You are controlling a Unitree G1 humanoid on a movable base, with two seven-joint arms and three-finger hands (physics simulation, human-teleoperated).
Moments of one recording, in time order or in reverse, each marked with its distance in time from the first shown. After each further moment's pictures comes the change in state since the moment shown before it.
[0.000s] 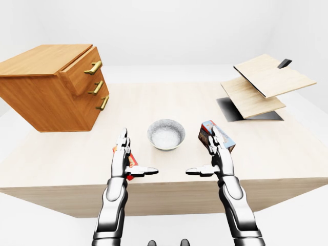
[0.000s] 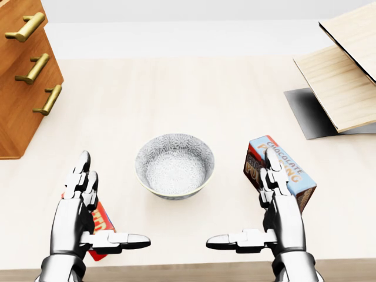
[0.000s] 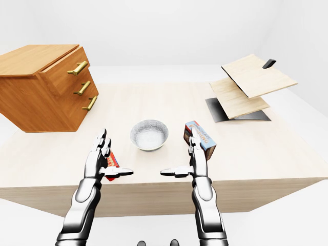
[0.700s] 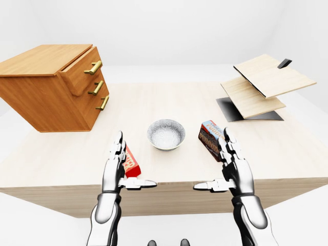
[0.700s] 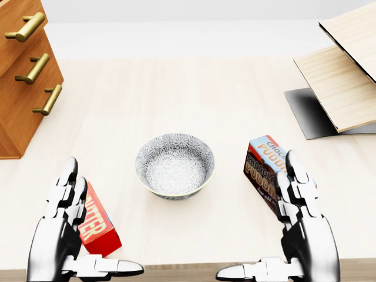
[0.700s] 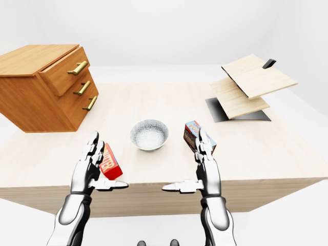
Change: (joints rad) left arm 0.209 -0.001 -0.017 -0.311 0.025 0.038 -0.056; right arm 0.280 -0.002 0.036 -0.445 0.028 0.062 0.046
